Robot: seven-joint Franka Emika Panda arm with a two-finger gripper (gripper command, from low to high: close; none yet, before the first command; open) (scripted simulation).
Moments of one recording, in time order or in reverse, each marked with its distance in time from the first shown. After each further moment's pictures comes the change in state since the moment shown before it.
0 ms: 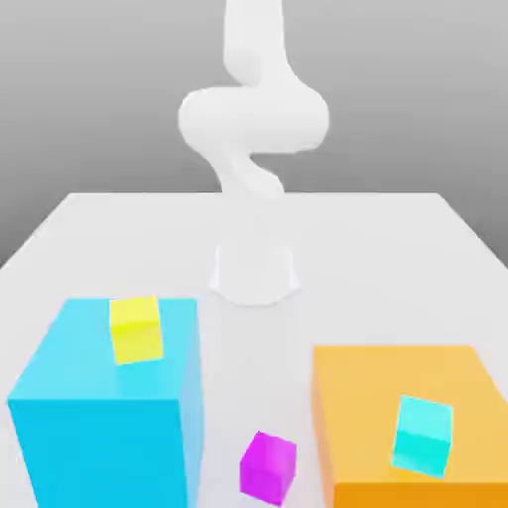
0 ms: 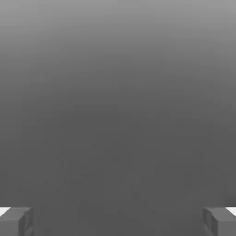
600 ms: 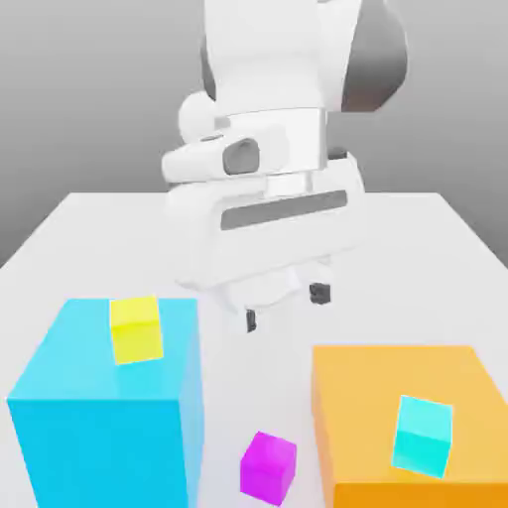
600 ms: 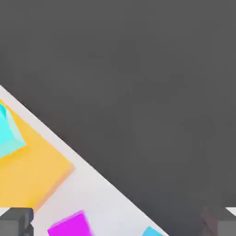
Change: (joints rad) arm 0.214 0.652 -0.175 -0.153 0.105 0.282 -0.798
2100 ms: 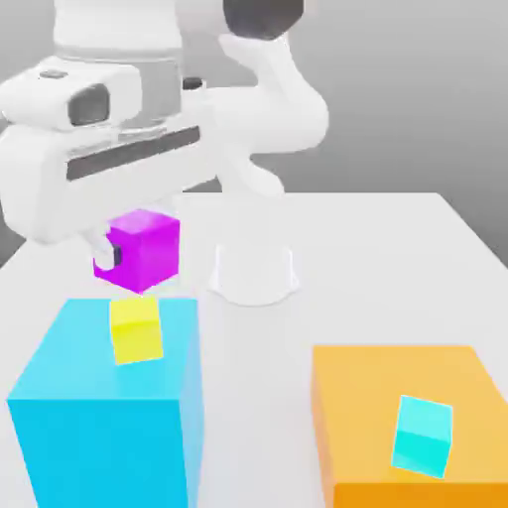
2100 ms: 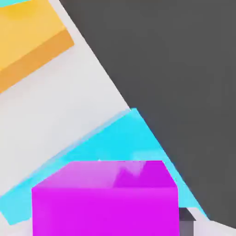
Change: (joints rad) arm -0.195 -0.159 -0.077 0.240 -0.187 -0.595 -0.274
